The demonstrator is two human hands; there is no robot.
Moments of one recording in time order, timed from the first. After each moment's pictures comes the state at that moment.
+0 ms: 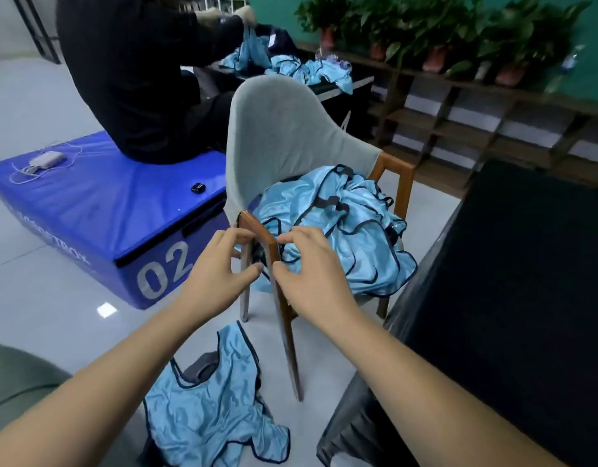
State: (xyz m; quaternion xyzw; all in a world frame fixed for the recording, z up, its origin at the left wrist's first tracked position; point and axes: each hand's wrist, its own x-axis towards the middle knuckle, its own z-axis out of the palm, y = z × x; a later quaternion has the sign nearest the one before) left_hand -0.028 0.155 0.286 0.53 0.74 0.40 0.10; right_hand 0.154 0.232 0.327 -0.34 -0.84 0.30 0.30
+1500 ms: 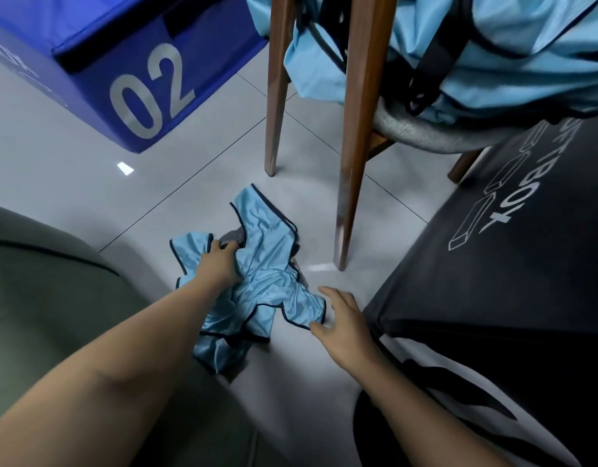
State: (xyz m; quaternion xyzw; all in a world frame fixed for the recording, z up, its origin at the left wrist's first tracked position) left_hand -0.095 0.076 -0.193 0.38 0.86 -0.04 0.34; right_hand 0.226 0.120 -0.110 -0.50 -0.73 0.45 0.00
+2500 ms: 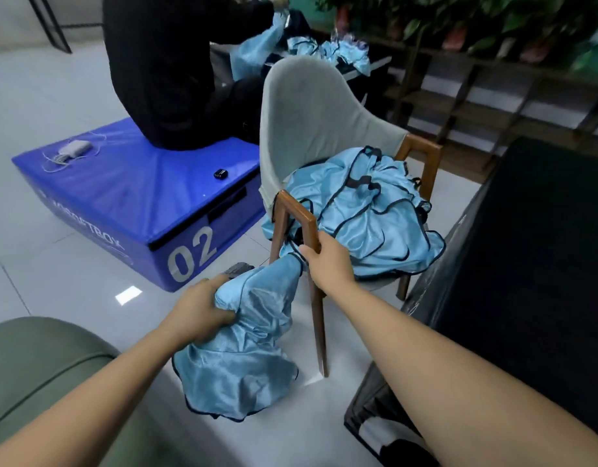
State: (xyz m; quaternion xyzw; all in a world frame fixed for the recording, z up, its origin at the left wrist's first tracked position) left_hand -0.092 0.050 0.226 0.48 0.82 0.23 0.23; right_hand 0.098 0.248 0.248 -0.47 -0.77 0.35 0.26
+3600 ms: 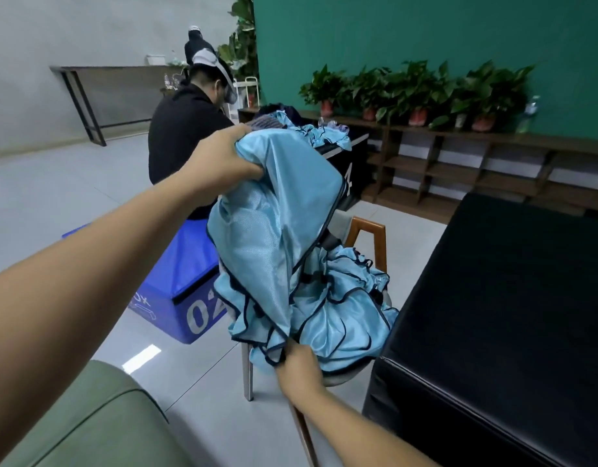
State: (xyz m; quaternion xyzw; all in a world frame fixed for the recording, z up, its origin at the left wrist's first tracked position) left_hand -0.039 0.092 0.592 0.56 0.72 0.41 0.00; right_hand 0.143 0.080 0.247 -0.44 -0.82 0.33 0.19
